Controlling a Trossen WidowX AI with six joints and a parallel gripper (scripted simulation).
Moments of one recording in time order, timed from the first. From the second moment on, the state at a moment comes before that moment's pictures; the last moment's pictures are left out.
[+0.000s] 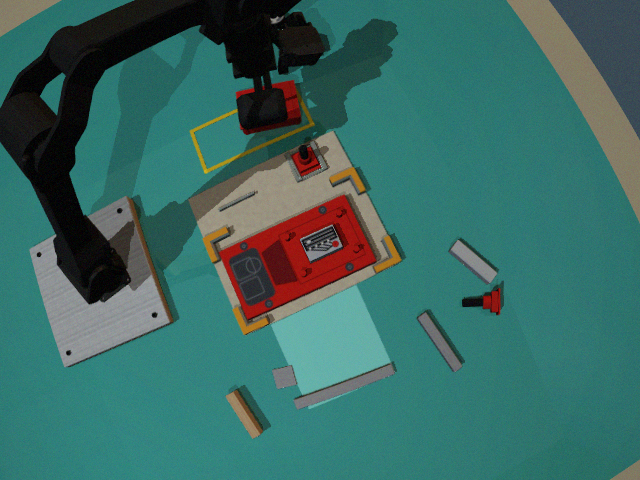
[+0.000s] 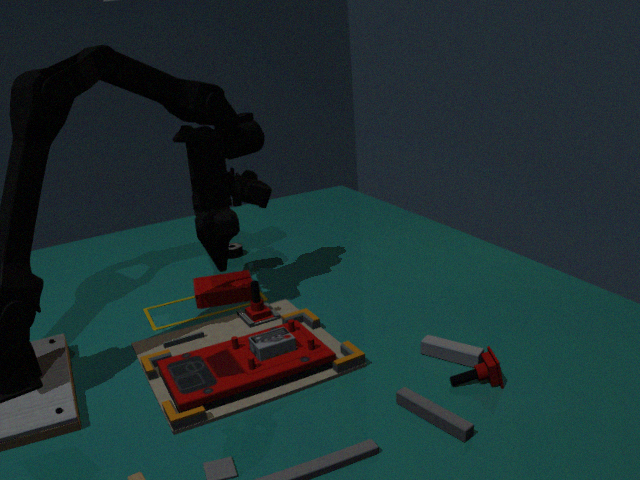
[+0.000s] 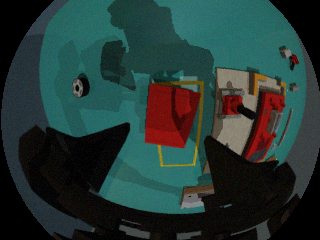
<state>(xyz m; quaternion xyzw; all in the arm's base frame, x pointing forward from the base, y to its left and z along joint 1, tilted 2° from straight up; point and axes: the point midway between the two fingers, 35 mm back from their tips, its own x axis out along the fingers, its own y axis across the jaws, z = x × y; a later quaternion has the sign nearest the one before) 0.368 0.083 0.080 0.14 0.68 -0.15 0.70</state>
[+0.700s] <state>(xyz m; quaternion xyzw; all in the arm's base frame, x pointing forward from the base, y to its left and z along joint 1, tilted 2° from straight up) 0.369 0.082 0.068 0.15 0.68 -0.15 0.70</state>
